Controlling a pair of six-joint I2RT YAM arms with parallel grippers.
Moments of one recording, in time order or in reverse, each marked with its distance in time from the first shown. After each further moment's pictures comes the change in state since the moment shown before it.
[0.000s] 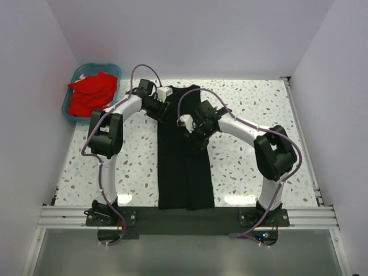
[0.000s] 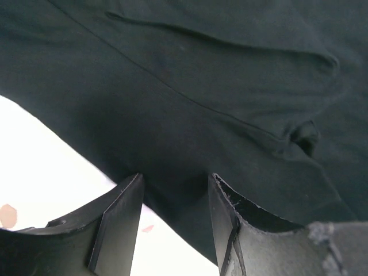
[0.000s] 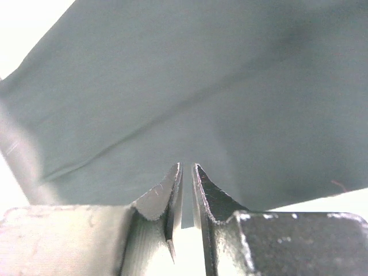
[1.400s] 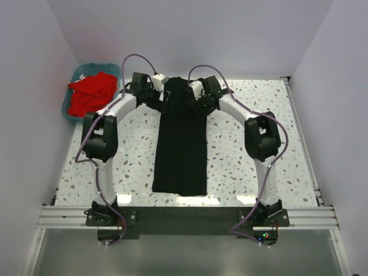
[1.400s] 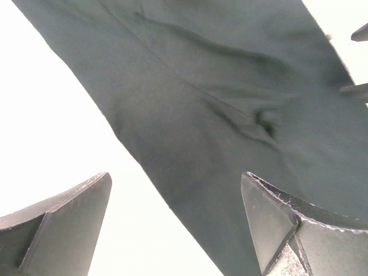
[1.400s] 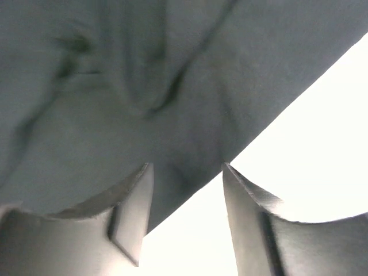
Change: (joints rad) left arm 0.016 -0.001 0.061 0.163 -0.005 -0.053; right arm -0.204 0.356 0.455 0.222 0.488 0.094
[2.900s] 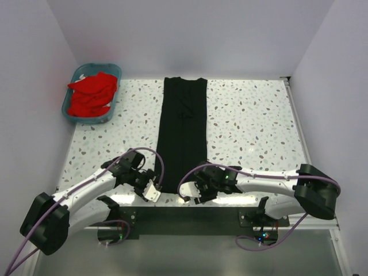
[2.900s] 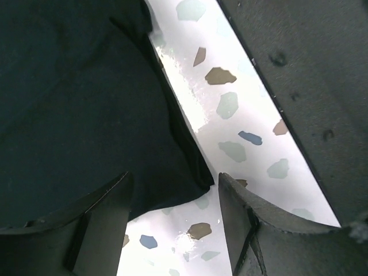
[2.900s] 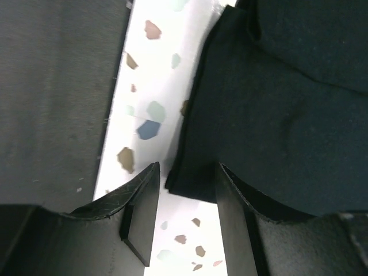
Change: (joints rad) left arm -0.317 -1.177 -1.293 -0.249 0.277 1.333; right arm 0.707 -0.916 -1.187 0.156 -0.113 -0.437
